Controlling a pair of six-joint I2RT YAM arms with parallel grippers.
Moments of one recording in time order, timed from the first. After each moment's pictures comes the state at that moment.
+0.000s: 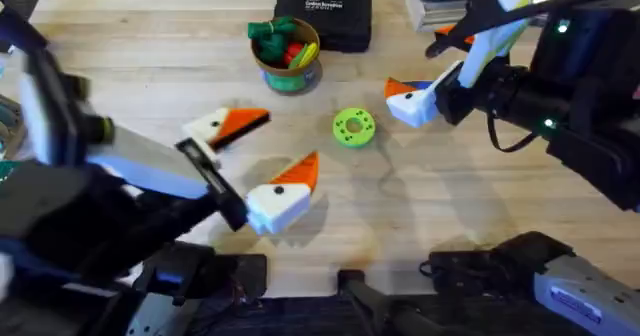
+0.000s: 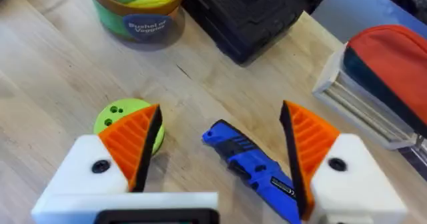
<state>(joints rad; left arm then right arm) -0.18 0.13 0.39 -0.54 0.67 -0.09 0.33 0.93 0.66 -0.25 -0.15 -0.38</state>
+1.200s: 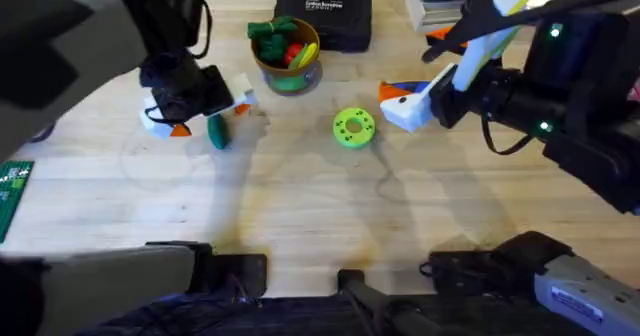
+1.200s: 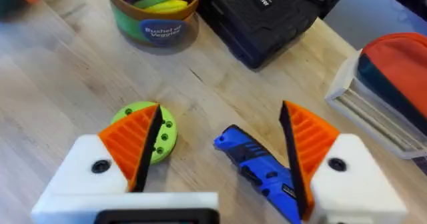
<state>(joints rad) -0.05 1.47 1.03 -0.99 -0.10 -0.56 0.37 0.93 0.66 -0.25 -0.15 -0.36</state>
